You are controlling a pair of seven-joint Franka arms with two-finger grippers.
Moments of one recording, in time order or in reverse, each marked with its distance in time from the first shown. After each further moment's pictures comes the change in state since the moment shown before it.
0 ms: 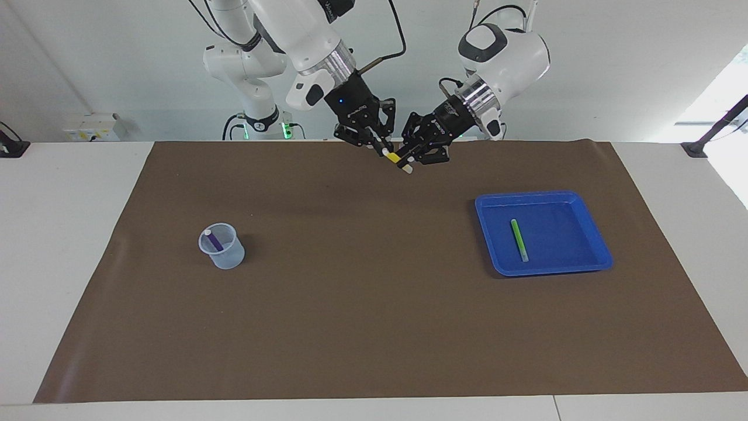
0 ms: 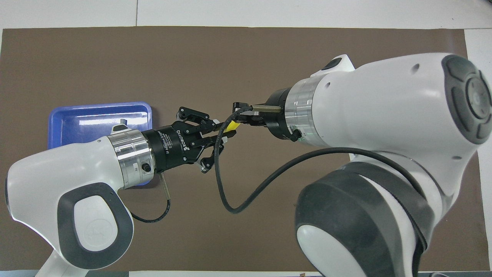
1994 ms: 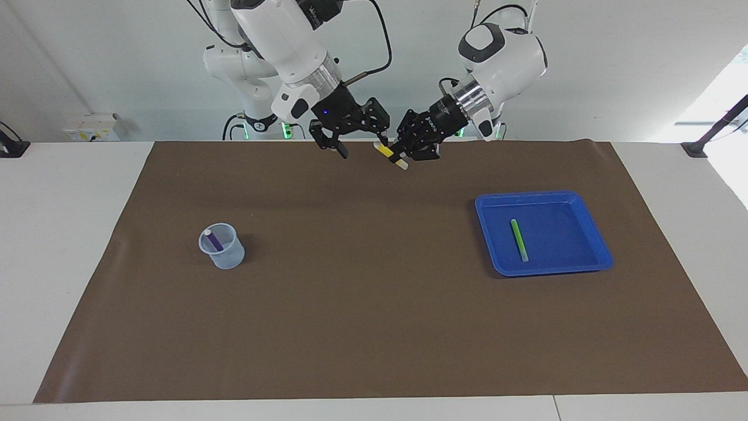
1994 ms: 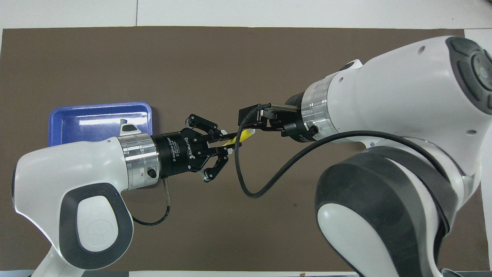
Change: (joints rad) left arm 0.002 0.000 0.002 0.002 0.038 -0.091 0.057; right arm -0.015 0.000 -0.029 0.000 0.006 -0.151 0.022
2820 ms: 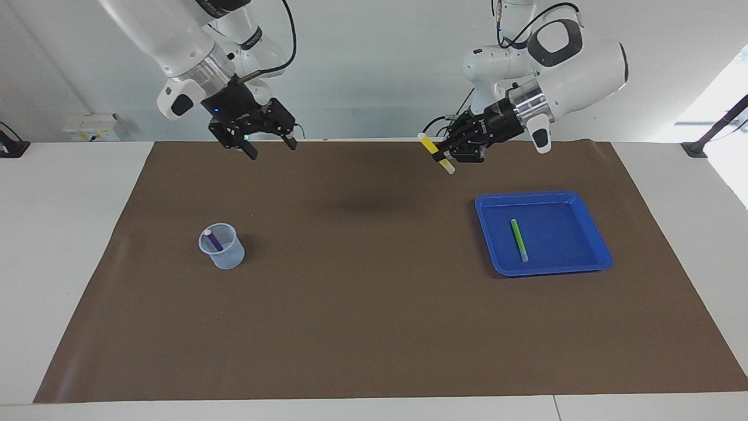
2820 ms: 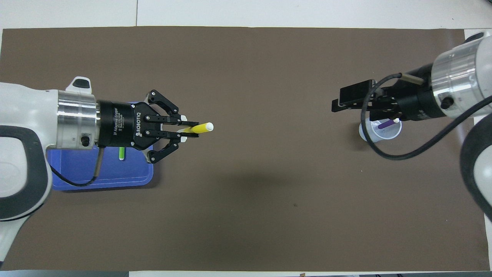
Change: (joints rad) left arm 0.219 0.072 -0.003 0.166 0.143 -0.394 0.222; right arm -0.038 -0.054 -0.219 0.039 0.000 -0.203 -0.152
